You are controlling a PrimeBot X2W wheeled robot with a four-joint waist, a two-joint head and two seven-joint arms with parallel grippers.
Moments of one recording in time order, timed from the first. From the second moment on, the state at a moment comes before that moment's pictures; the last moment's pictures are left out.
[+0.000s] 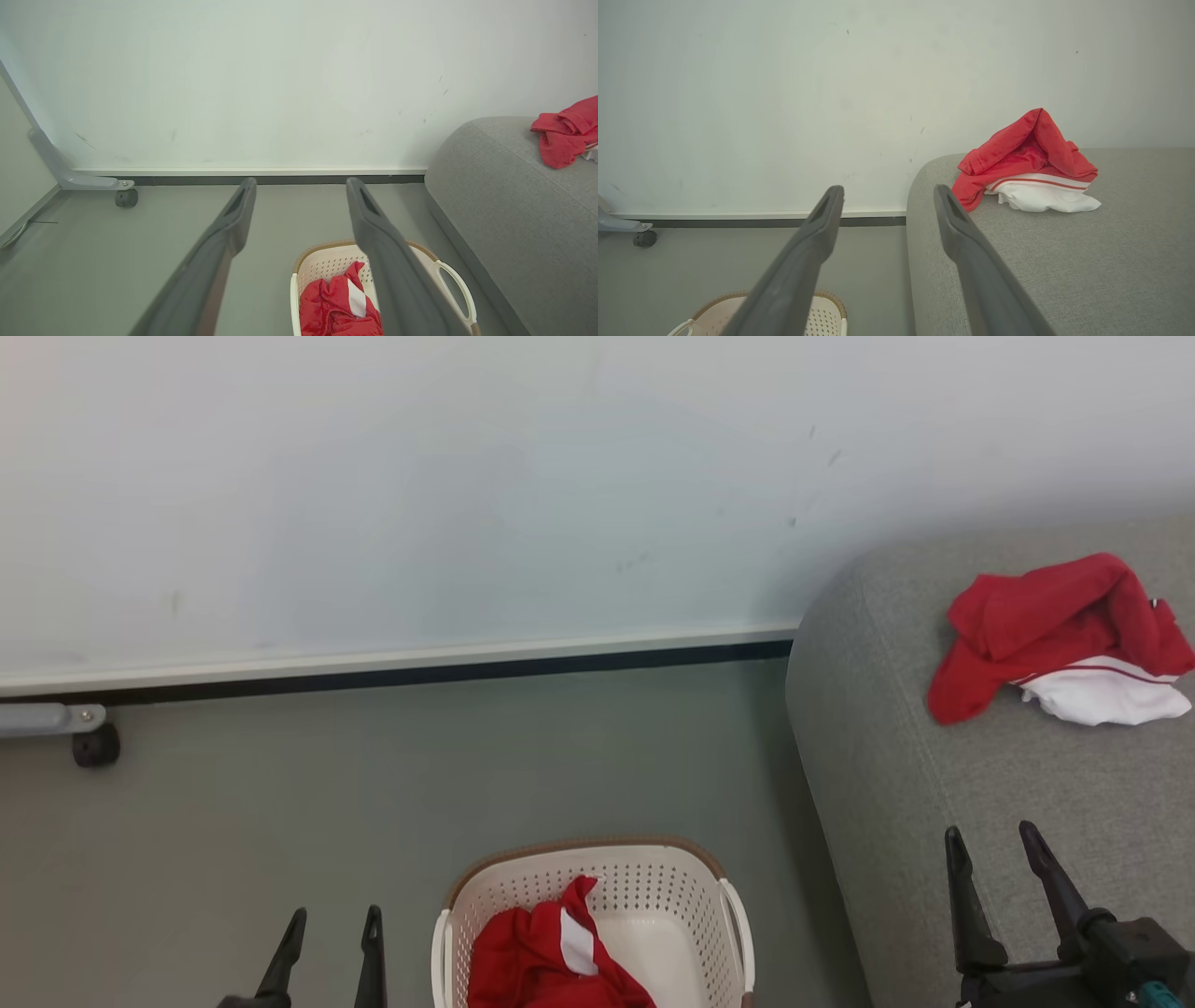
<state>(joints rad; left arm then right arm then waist) 0.09 0.17 -0.22 0.18 -0.36 0.11 -0.25 0.02 -0.26 0.24 0.09 0.32 -0.12 -0.25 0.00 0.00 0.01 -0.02</state>
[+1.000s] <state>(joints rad) -0.37 0.10 -0.44 0.56 -0.22 -0.01 -0.11 -0.12 -0.27 0.17 -0.11 0.29 -0.12 -0.26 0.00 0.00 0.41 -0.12</state>
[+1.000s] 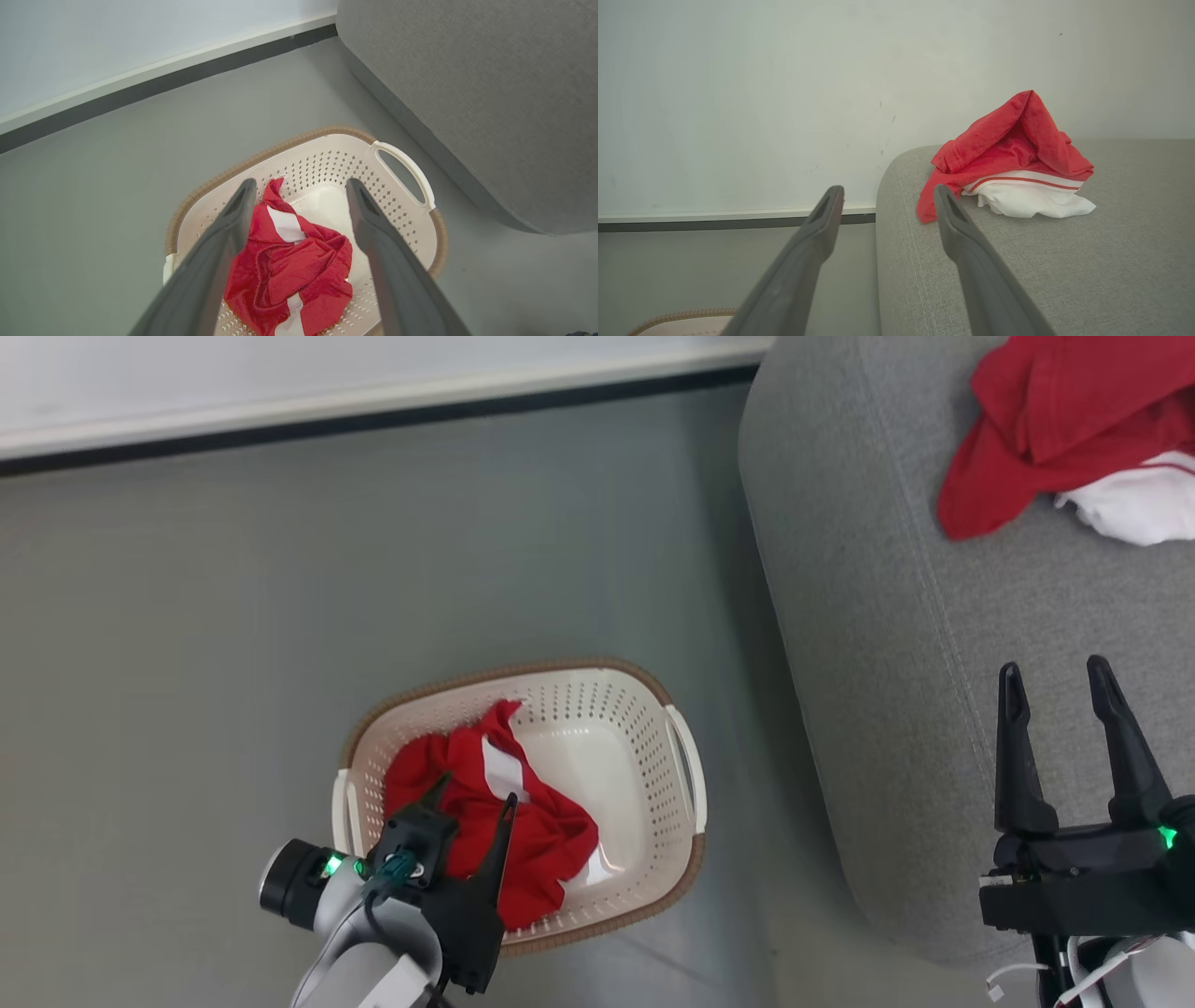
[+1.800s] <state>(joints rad) -0.68 0.08 -0.55 0.82 -0.11 -0.06 -0.01 -0.29 -0.27 0.17 -0.28 0.25 -0.12 -0.26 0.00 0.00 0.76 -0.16</state>
